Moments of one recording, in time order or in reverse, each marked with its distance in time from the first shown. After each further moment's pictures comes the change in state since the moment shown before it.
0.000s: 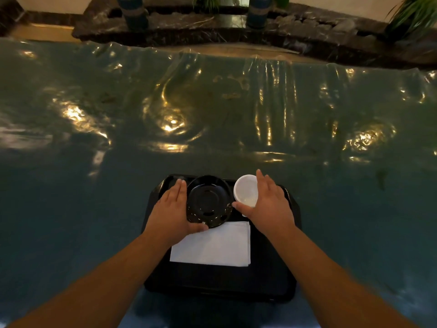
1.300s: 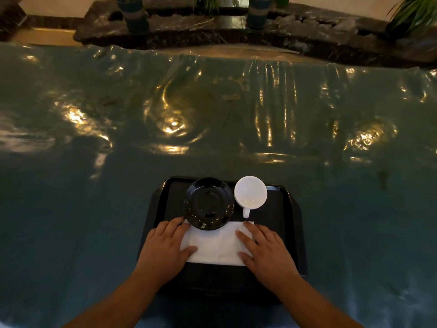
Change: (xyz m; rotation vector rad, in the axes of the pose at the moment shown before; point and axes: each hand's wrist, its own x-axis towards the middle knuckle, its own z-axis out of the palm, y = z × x) left_hand -0.048 -0.040 0.070 0.117 0.272 0.205; right_hand -0.073 0.063 0.077 -0.327 -0.048 -0.447
